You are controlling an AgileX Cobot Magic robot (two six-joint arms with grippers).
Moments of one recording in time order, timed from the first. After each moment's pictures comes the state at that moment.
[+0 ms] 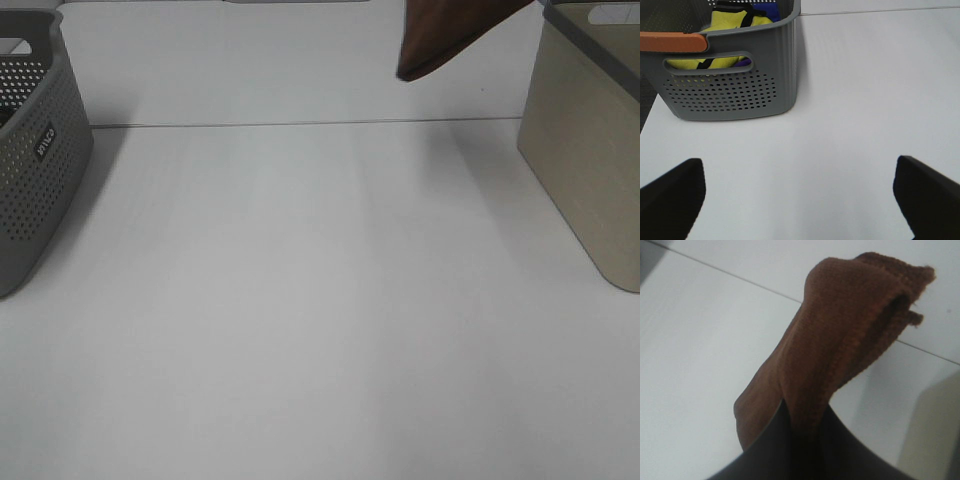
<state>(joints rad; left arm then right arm) 0.01 0.00 -0.50 -0.03 1.05 0.03 0.16 1.94 -2.15 0.28 1.14 -0.31</state>
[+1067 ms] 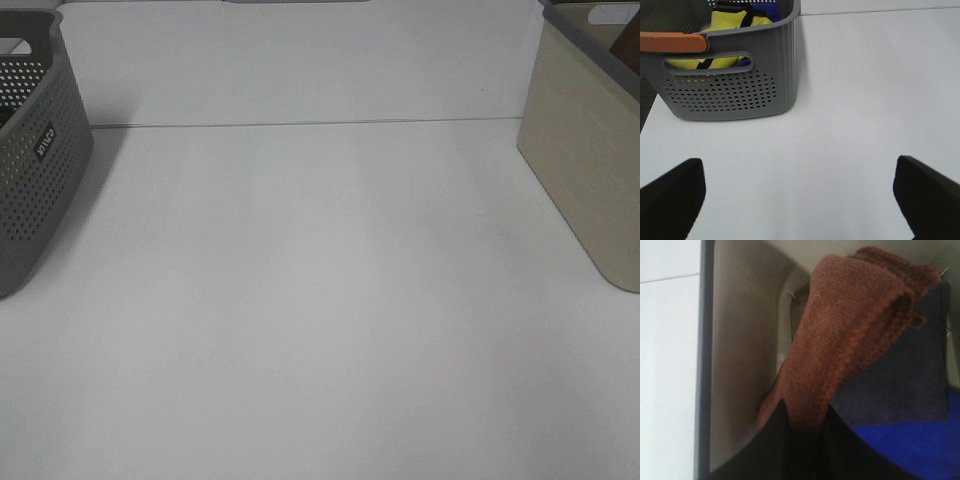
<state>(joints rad) 0.01 0.00 -0.50 -0.03 1.05 0.03 -0.28 2.11 -2.14 0.38 1.22 -0.26</state>
